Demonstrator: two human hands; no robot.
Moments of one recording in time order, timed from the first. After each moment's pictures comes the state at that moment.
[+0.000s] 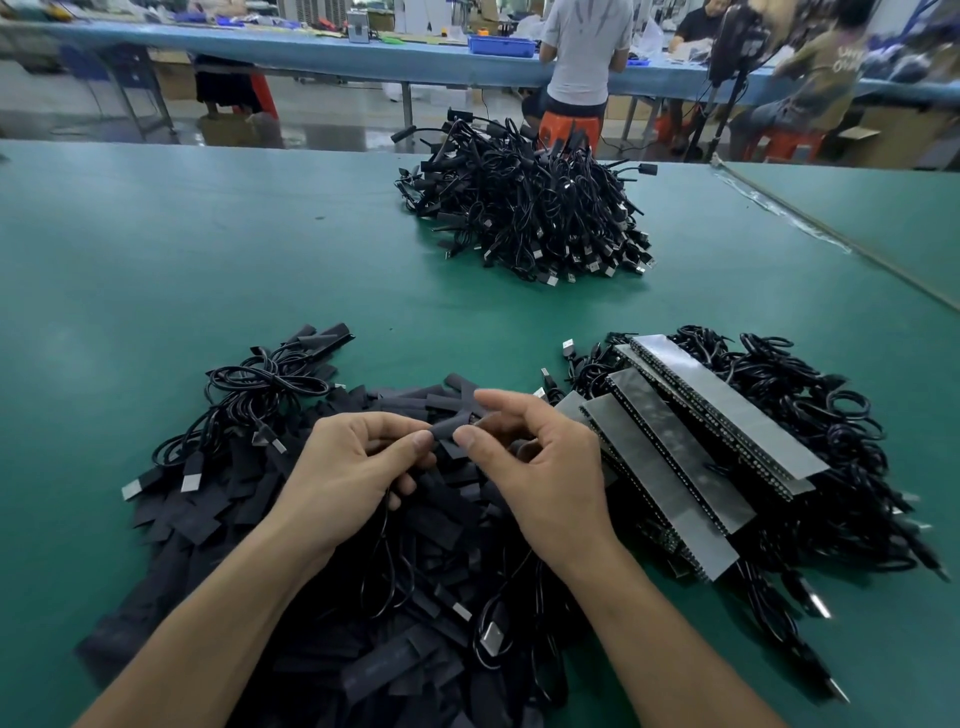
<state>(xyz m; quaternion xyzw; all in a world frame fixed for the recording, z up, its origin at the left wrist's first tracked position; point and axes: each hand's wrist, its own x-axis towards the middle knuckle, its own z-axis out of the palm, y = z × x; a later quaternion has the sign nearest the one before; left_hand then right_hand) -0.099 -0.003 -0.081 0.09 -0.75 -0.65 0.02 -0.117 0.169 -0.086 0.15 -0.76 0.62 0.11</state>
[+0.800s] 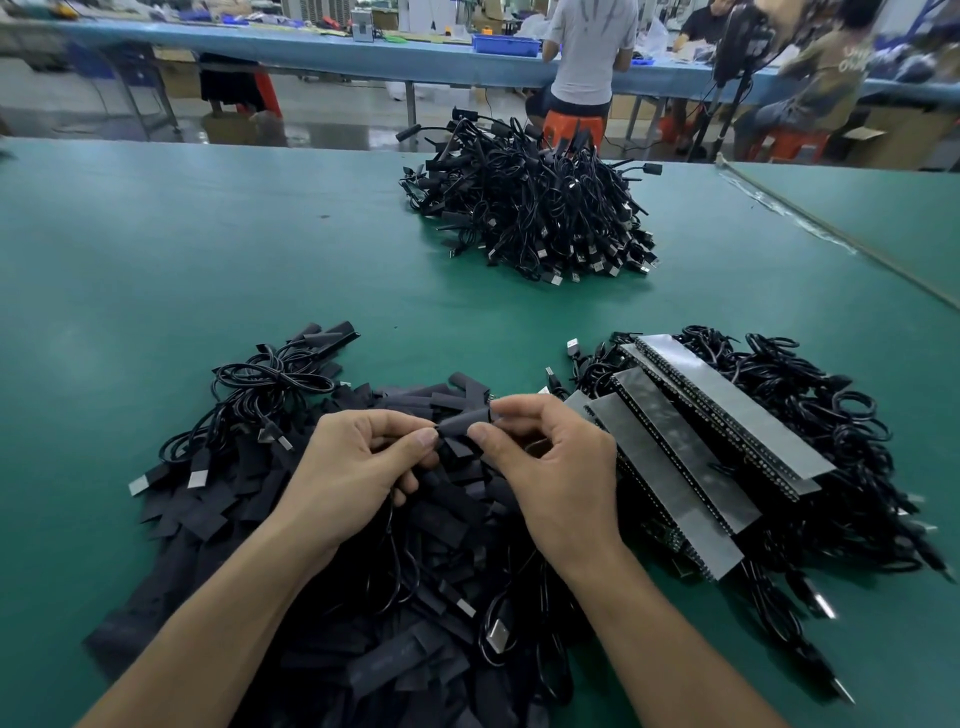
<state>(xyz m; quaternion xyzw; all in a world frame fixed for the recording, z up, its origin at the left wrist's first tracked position) -0.101 -0.006 -0.086 0.08 -0.75 -0.66 0.04 -0.118 0.171 -0.089 0.12 -0.78 0.59 0.17</state>
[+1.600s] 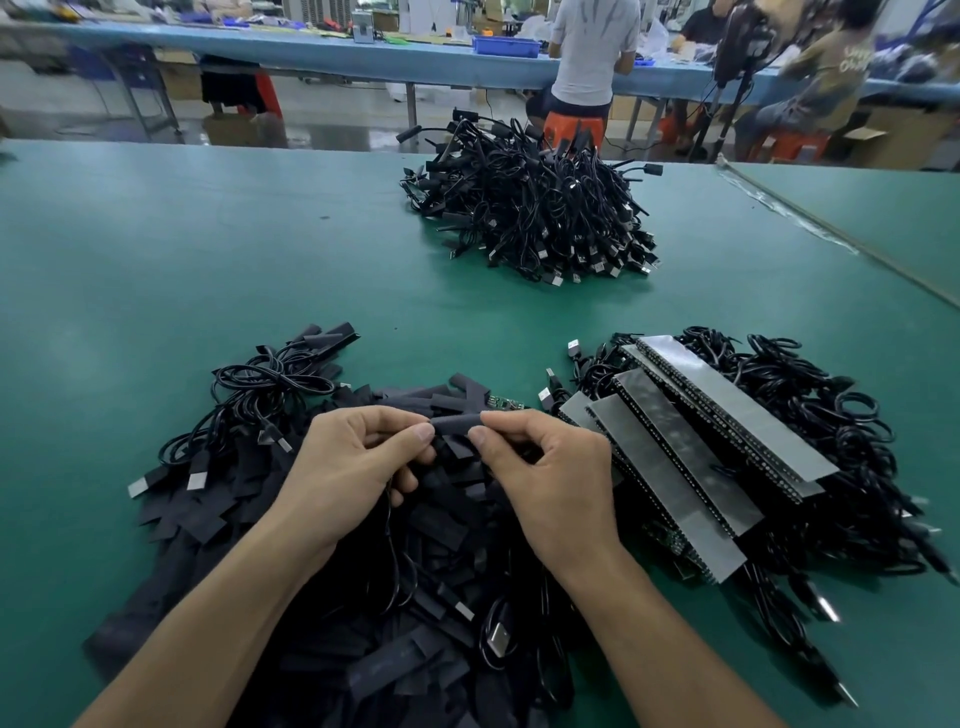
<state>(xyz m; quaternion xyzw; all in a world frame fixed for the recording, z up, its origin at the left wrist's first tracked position) -0.100 -0.006 -0.079 0.09 -0.73 -0.67 0.04 -0.117 0.168 -0.088 0.12 -0.81 0.54 0.18</state>
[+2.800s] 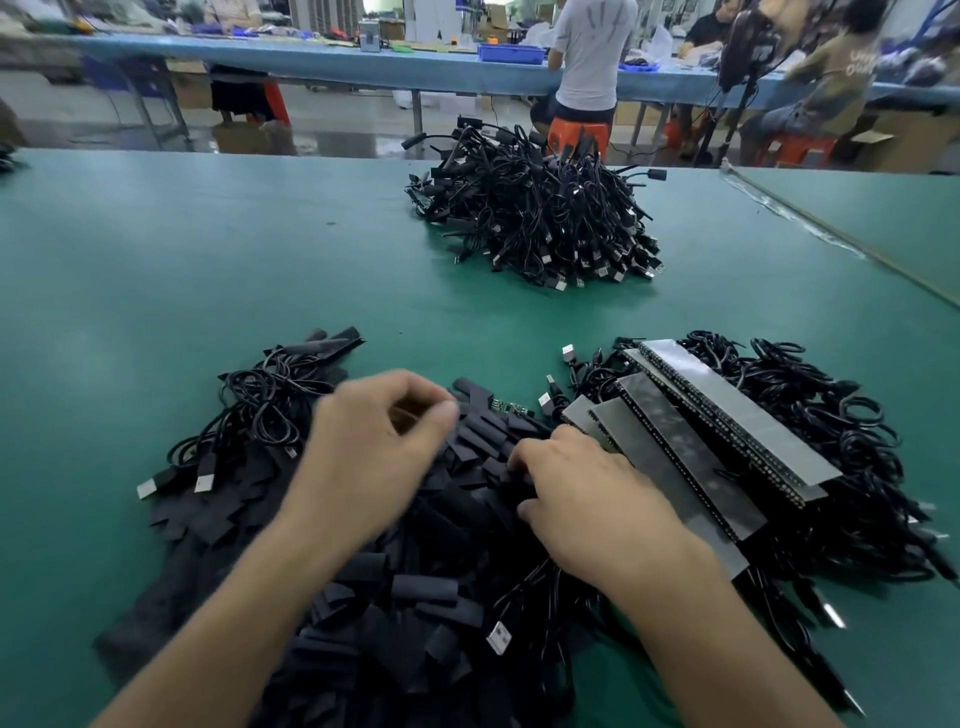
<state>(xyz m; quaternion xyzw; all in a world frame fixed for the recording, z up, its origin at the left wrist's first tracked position) -0.092 0.012 -0.040 0.01 -0.87 -0.45 0.19 -0.100 0.186 -0.033 0.12 -0.98 0.09 -0.11</state>
